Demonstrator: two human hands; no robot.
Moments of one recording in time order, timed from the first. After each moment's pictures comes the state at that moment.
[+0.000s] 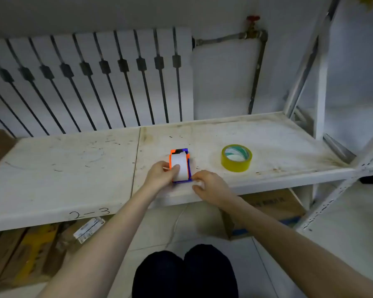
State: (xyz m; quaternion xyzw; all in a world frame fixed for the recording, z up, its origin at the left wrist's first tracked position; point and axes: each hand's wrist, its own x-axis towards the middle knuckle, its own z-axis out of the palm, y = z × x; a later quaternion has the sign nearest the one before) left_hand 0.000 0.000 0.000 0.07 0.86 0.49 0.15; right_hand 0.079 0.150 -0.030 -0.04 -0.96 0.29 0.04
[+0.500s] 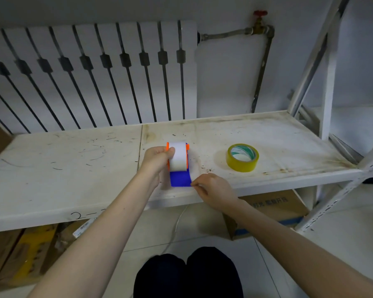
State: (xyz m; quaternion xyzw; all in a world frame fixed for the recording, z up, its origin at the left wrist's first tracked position) left_hand -0.007 -0.004 0.045 0.02 0.73 0.66 0.15; right_hand 0.073 0.145 -0.044 0.02 -0.97 0.23 0.07
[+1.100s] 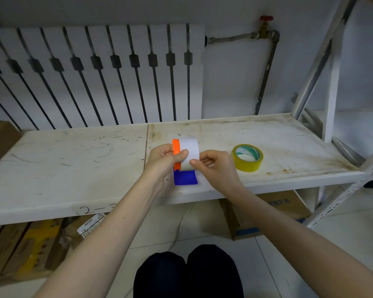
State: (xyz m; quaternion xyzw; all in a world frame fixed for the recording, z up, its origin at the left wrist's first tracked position) left_hand 0.014 -0.024 0.051 0.09 0.71 0.69 0.14; right_hand 0.074 0.111 0.023 -0.06 -0.84 0.49 0.22
